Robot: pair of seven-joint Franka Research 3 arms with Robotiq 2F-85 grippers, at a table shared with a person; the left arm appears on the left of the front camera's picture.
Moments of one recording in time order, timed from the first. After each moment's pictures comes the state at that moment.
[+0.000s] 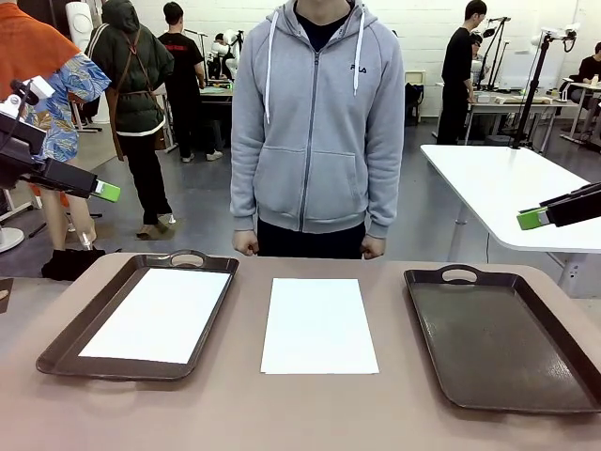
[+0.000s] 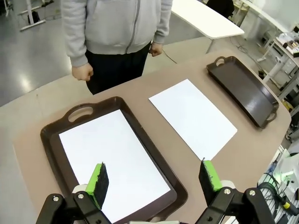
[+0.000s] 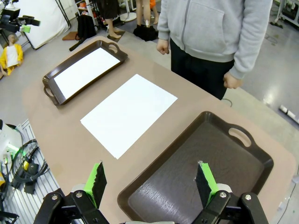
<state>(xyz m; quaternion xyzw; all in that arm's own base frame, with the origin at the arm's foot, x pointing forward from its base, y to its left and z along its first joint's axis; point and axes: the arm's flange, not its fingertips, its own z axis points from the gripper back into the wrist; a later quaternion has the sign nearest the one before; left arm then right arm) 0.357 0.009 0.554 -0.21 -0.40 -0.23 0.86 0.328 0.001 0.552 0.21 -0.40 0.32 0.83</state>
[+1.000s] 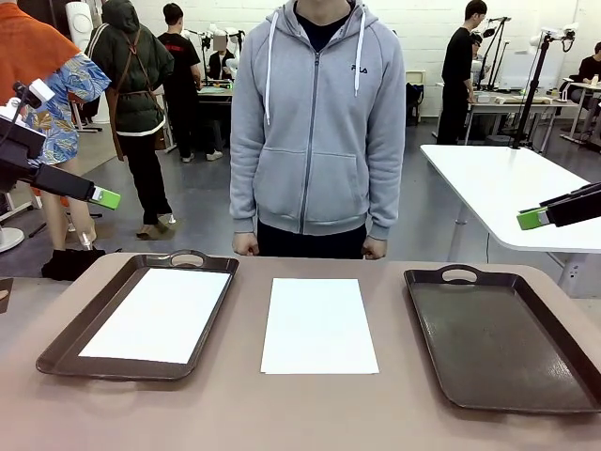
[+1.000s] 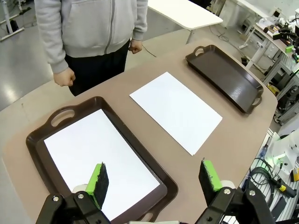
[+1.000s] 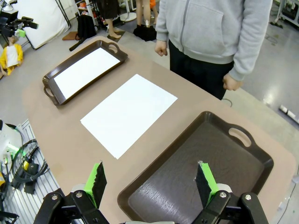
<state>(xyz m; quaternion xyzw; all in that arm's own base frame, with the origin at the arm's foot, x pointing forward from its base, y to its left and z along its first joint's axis) 0.350 0.005 0.552 -0.24 -0.38 -0.28 0.84 0.328 0.001 0.552 0.21 -0.40 0.32 0.83</state>
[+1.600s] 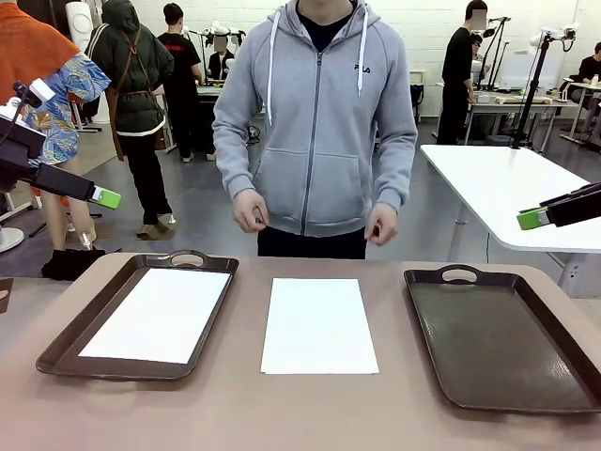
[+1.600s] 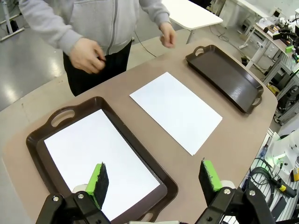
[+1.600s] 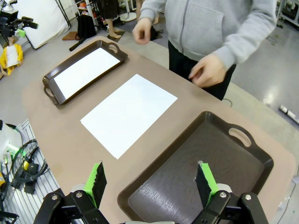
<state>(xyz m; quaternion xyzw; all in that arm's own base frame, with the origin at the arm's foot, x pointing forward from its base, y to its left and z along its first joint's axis) 0.350 0.005 0.552 -0.24 -0.38 -0.28 0.84 0.328 0.001 0.552 0.21 -0.40 0.32 0.83</state>
